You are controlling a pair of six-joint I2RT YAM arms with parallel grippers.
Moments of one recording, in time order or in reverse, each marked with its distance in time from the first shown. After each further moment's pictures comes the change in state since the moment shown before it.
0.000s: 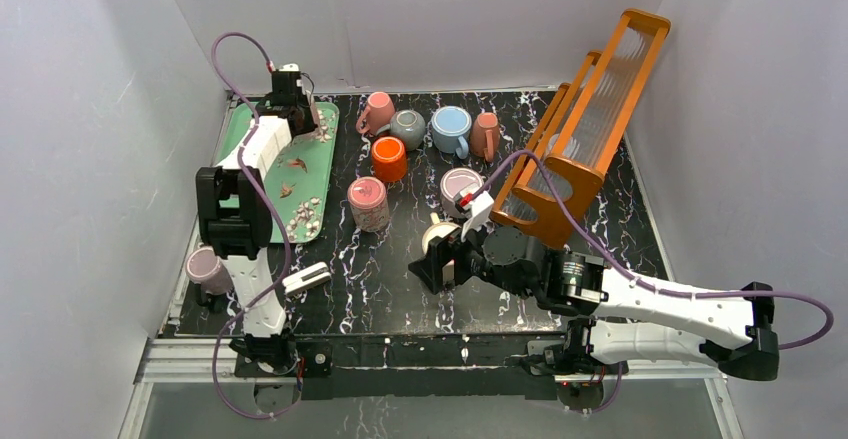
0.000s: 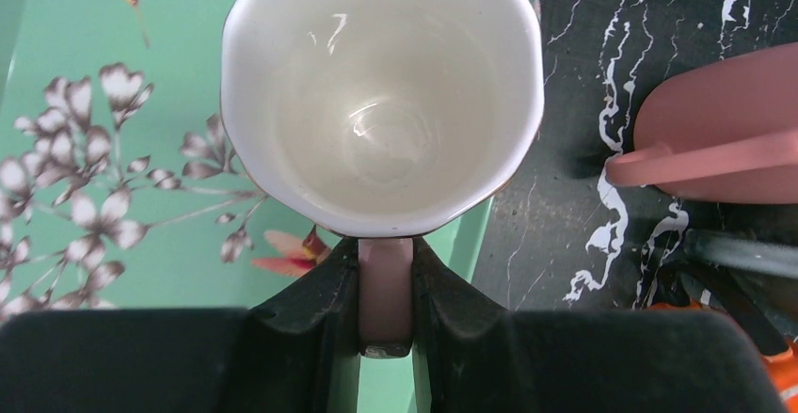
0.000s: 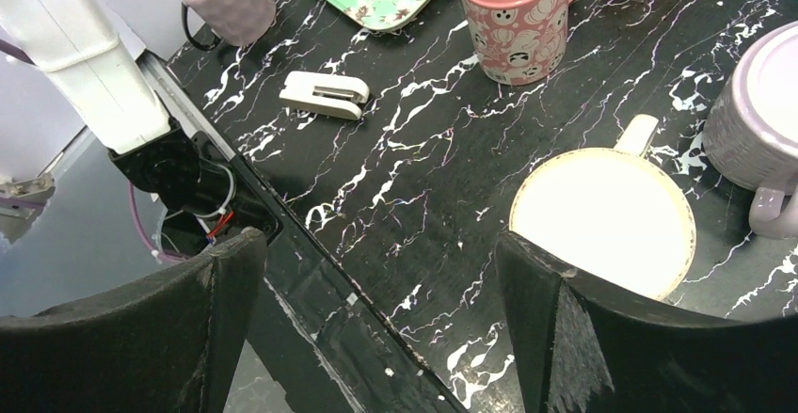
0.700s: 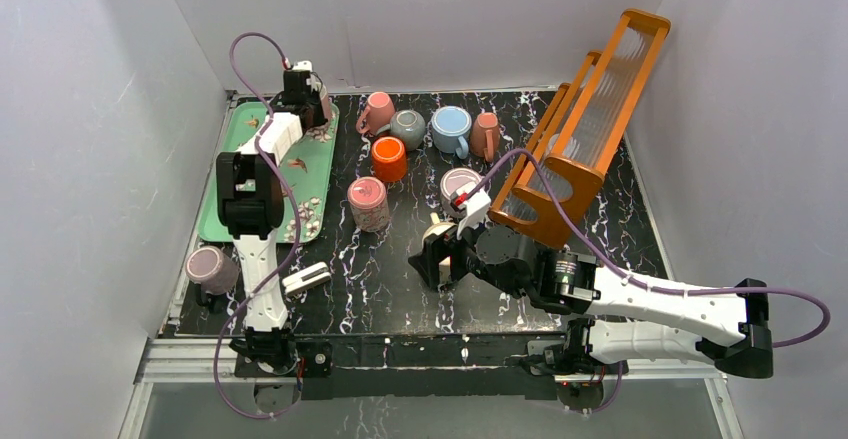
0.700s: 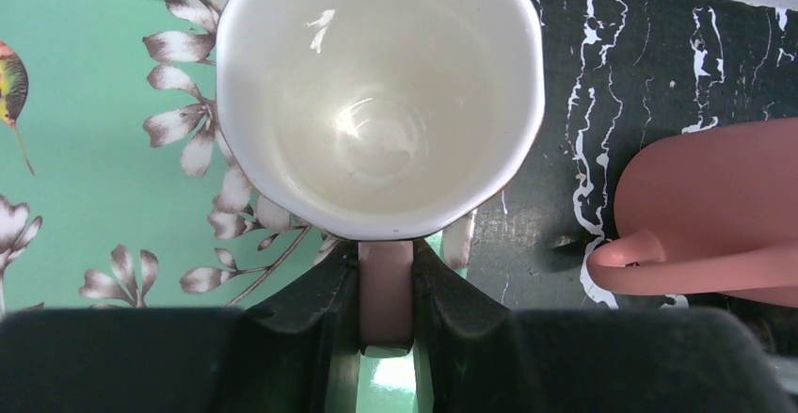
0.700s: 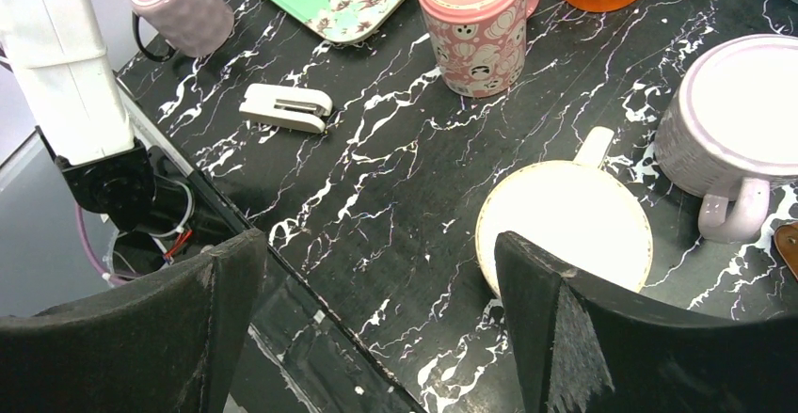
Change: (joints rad) left arm 0.000 0.240 0.167 0.136 0.084 0.053; right arm 0.000 0.038 0.005 0.016 0.070 -0.049
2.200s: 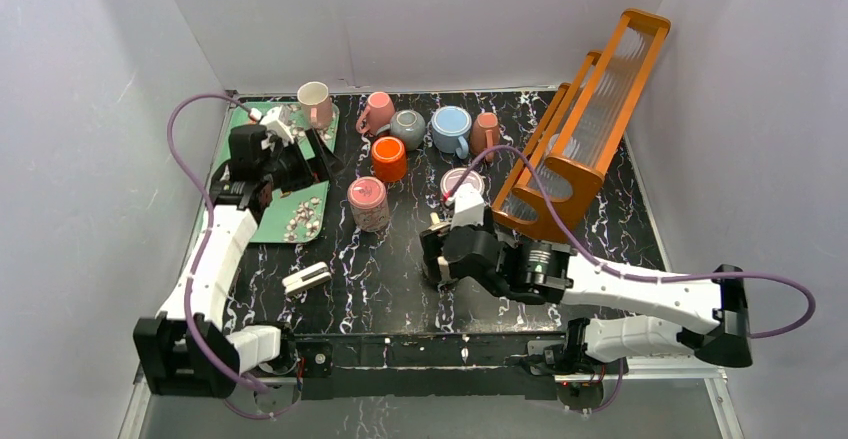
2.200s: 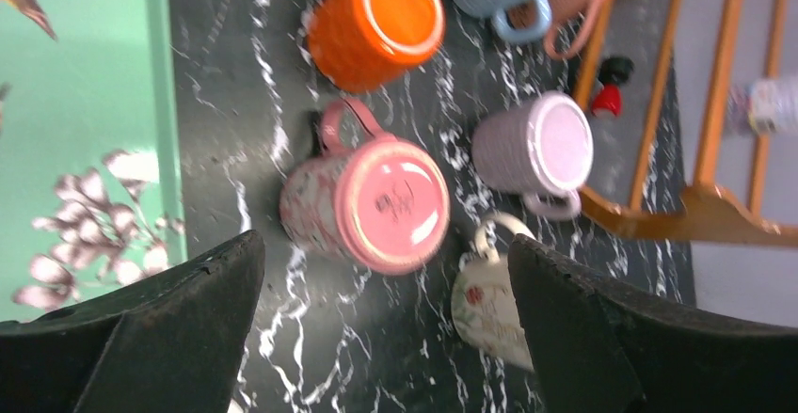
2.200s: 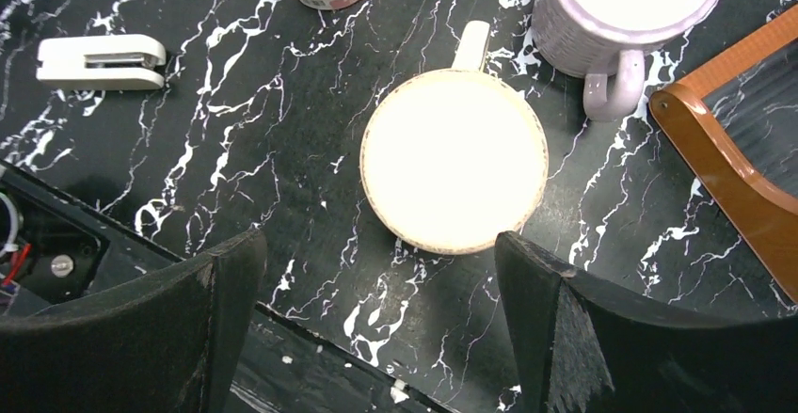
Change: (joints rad) left arm -0.001 -1.003 -0.735 -0.200 0.479 -0.259; right arm -0.001 0.126 0.101 -0.325 0.184 0.164
